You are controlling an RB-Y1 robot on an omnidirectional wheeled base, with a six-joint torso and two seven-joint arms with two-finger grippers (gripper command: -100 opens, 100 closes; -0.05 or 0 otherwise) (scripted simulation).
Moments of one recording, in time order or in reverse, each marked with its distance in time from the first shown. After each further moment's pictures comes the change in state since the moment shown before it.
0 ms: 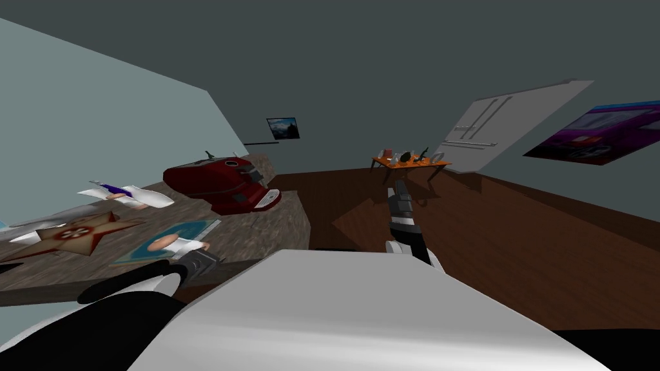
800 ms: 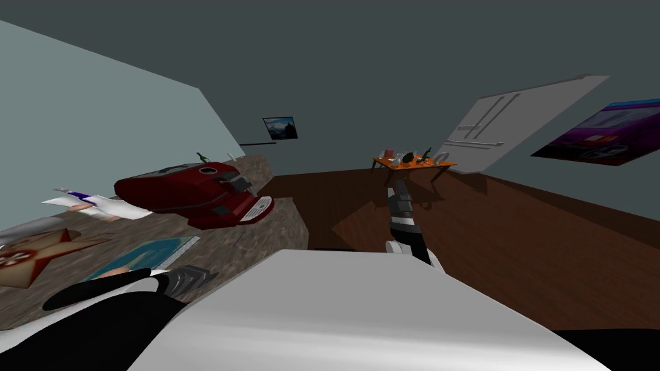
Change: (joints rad) left arm 0.025 0.064 0.059 0.077 0.162 0.219 0.112; right arm 0.000 0.000 0.000 0.000 0.000 0.000 0.000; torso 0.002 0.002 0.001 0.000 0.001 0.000
